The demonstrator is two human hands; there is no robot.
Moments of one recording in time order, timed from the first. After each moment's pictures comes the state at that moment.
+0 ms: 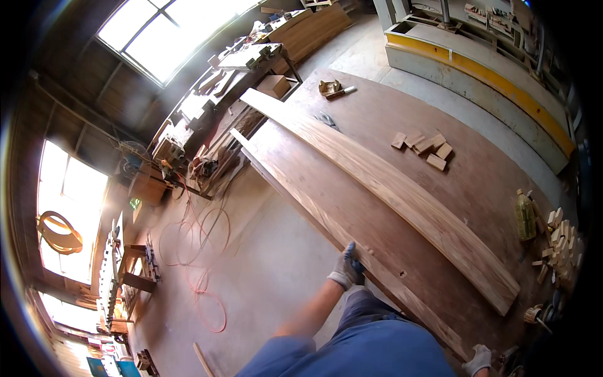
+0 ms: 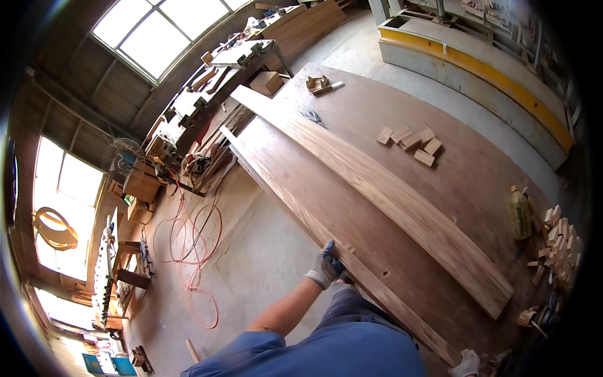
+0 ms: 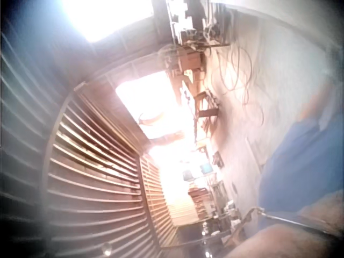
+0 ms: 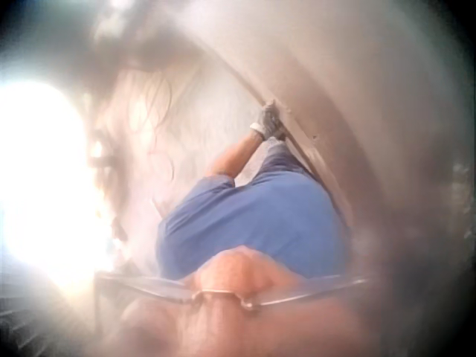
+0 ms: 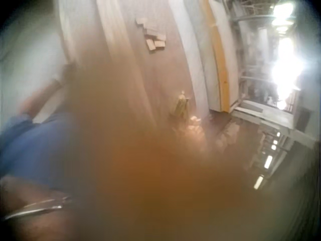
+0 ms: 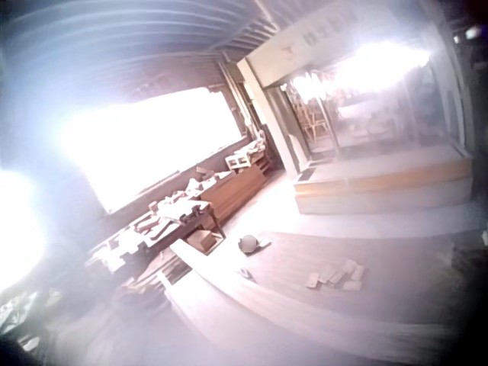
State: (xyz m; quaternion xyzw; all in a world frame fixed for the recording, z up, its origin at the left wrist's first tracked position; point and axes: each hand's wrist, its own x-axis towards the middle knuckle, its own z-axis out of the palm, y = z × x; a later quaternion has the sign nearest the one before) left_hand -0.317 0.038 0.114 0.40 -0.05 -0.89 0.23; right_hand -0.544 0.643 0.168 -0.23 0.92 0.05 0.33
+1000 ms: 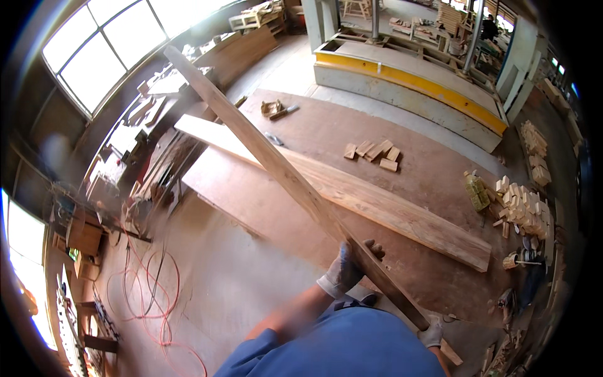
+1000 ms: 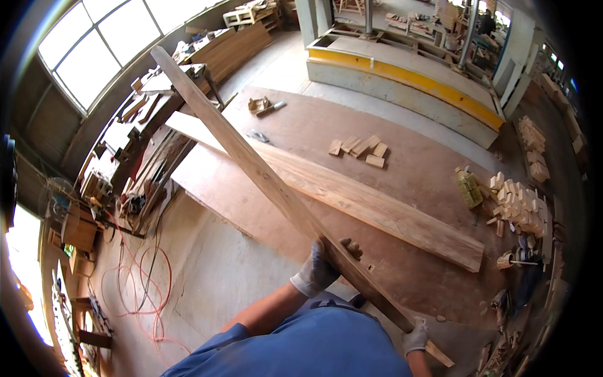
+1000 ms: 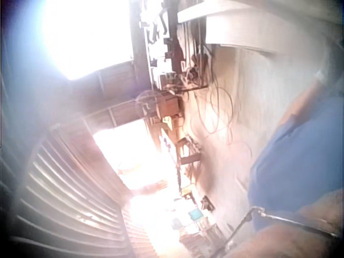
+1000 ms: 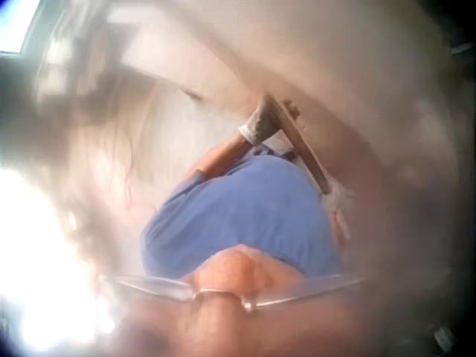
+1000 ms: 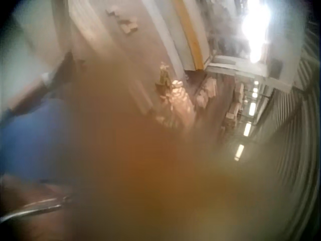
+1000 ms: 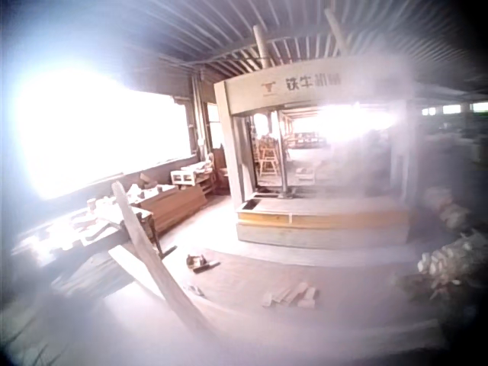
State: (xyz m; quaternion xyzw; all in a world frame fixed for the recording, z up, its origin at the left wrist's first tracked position) left_hand -0.338 0.031 0.239 0.11 -0.12 -0.99 0.03; right_hand -0.349 0.454 0.164 -0.09 0.97 -0.12 0.16
